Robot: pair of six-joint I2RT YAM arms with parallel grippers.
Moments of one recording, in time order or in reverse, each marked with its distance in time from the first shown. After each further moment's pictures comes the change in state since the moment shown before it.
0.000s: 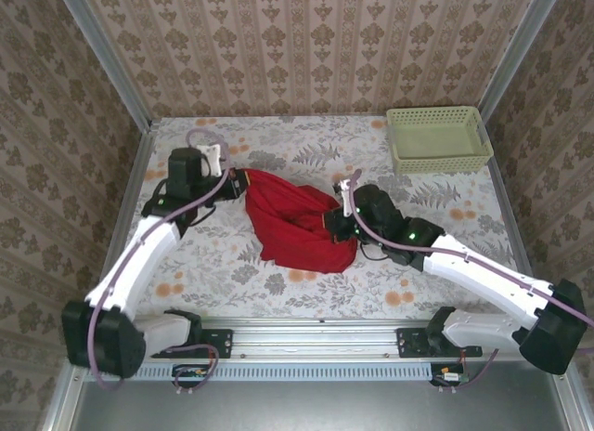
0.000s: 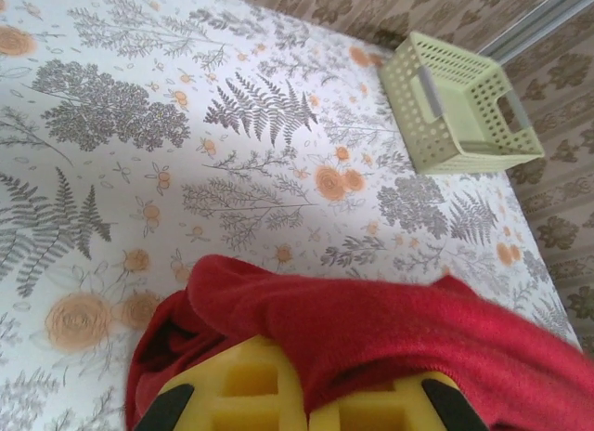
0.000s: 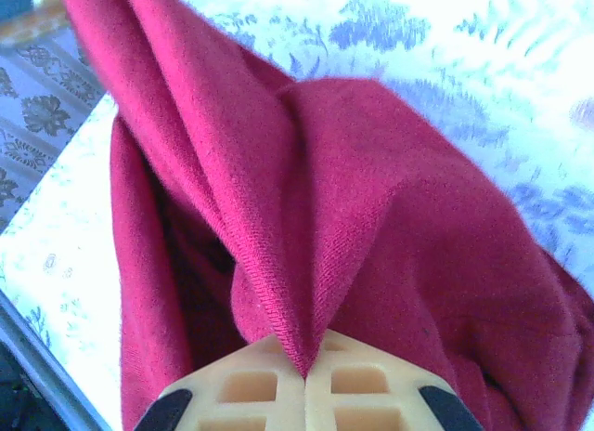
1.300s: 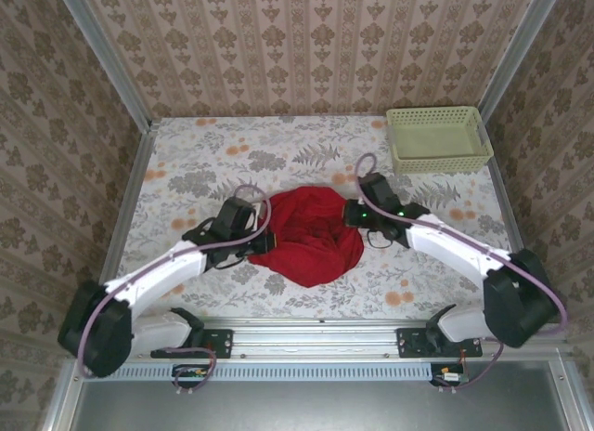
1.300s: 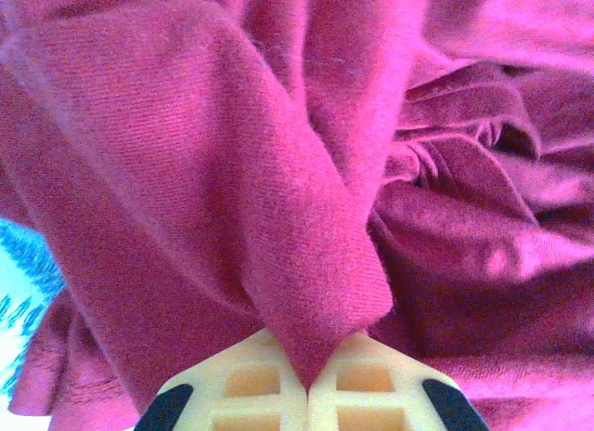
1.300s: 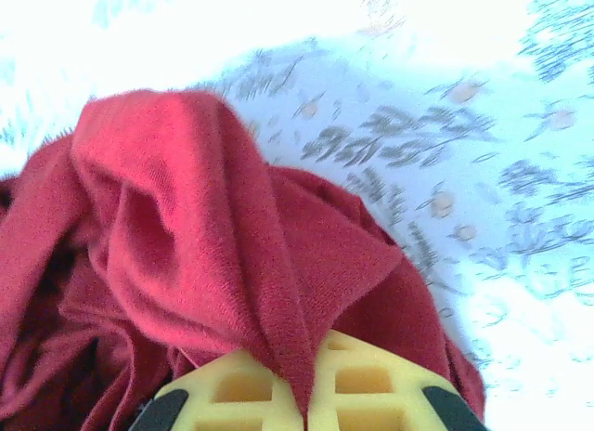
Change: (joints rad) left arm -0.343 -0.101 -0.403 0.034 -0.188 -0.148; right arm -0.266 0.190 -0.033 0.021 -0.031 0.138
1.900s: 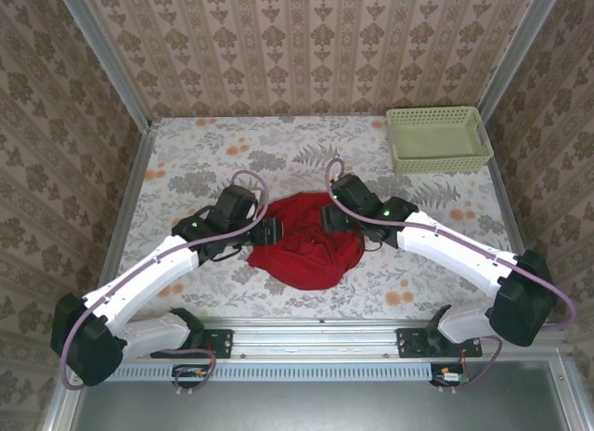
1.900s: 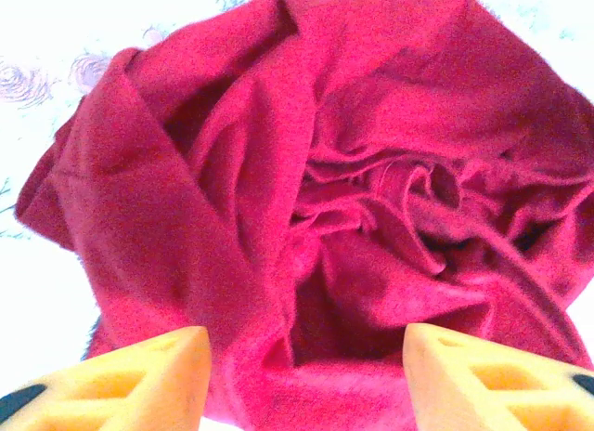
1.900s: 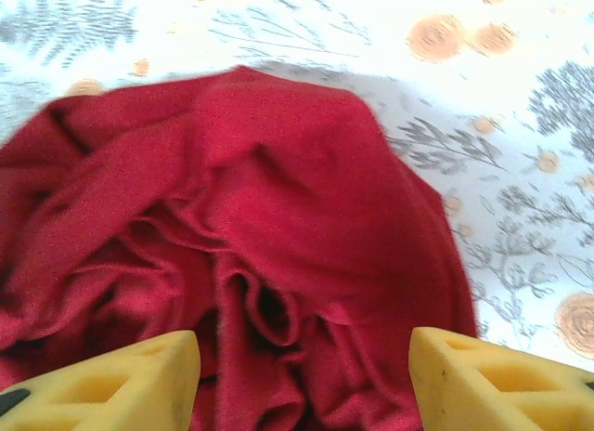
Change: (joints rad) left arm -0.074 -0.010 0.245 -0.248 -0.141 0.008; right arm 0.248 0.033 0.260 -0.321 0.223 -0.144
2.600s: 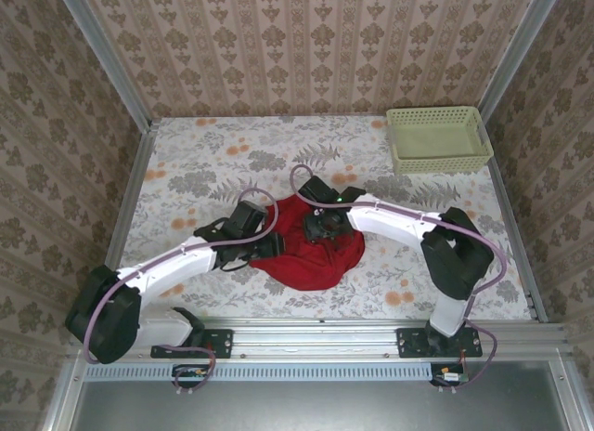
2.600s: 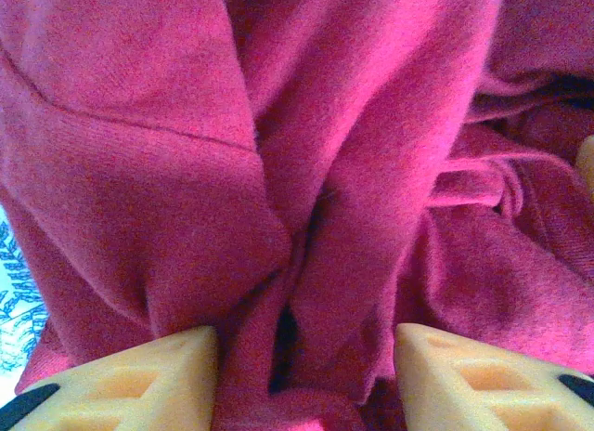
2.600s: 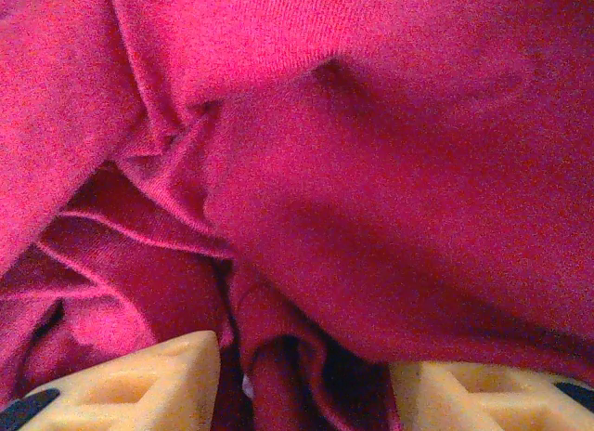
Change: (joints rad) left arm 0.000 0.126 -0.198 0.188 0.024 -0.127; right arm -0.005 0.417 0.164 -0.045 -0.133 0.071
